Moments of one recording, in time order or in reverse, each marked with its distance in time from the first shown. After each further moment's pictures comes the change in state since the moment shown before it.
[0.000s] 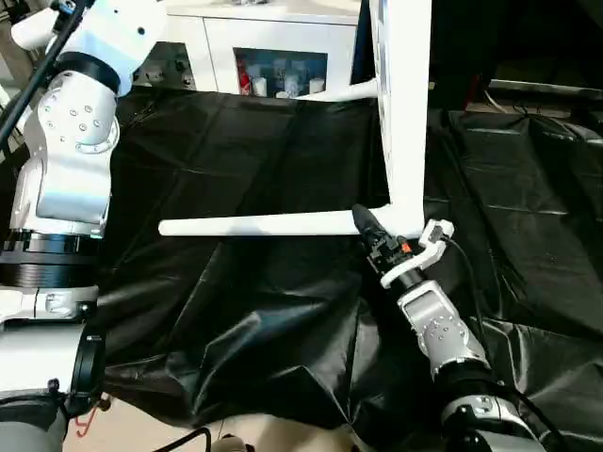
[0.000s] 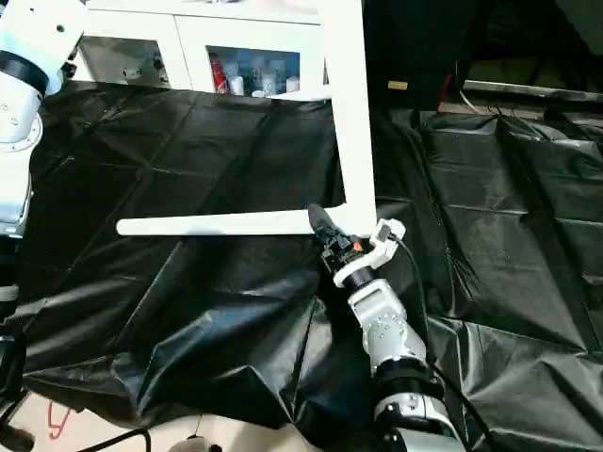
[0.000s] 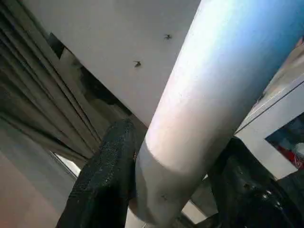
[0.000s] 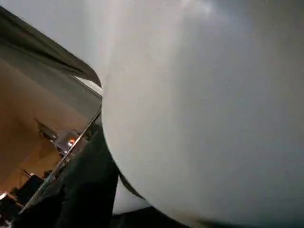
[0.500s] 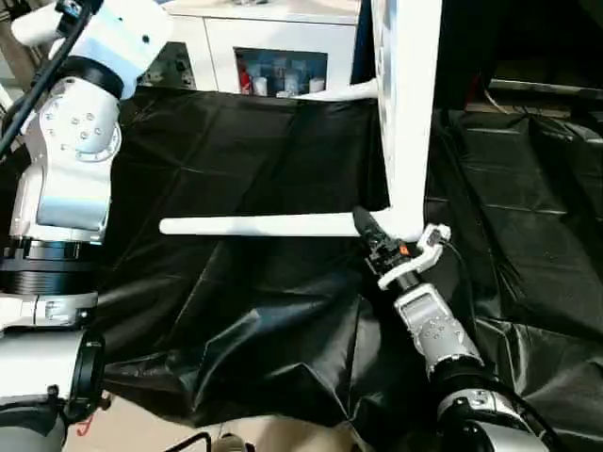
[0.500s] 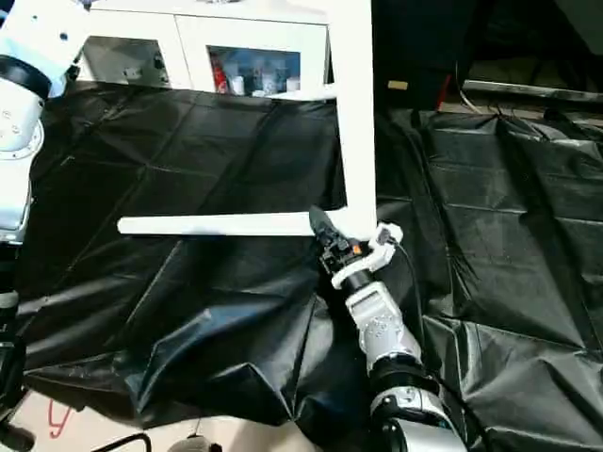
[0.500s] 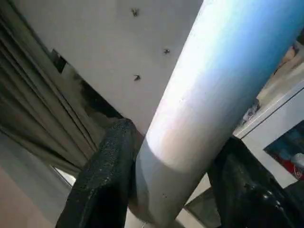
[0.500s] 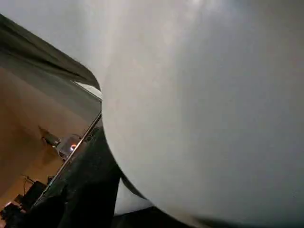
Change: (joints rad) left arm 0.016 -0.003 0.002 -0.013 0.000 -0.068 -0.002; right arm -0.030 0.007 -0.038 0.083 0.001 -0.029 0.028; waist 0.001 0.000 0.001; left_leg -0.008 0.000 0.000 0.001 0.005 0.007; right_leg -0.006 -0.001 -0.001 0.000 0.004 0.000
